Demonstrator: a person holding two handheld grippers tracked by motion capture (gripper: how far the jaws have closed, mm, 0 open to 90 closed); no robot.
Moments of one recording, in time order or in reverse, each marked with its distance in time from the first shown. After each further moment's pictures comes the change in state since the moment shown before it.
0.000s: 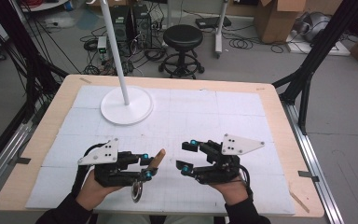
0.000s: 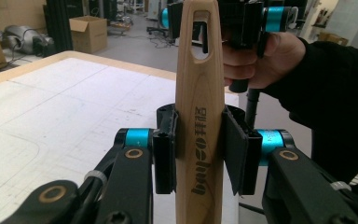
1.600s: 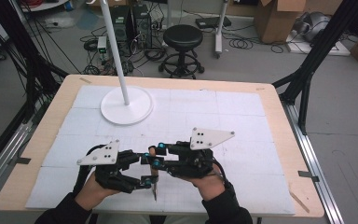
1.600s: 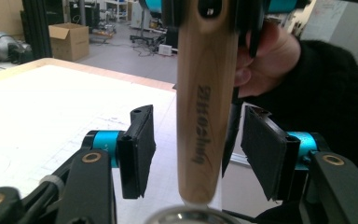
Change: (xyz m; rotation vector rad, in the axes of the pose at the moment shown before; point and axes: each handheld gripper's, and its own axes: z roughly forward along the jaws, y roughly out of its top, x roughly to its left) left arm 0.001 -0.004 0.003 -0.030 -0.055 -0.011; right arm 0.018 0.027 0.055 0.039 0.095 -0.018
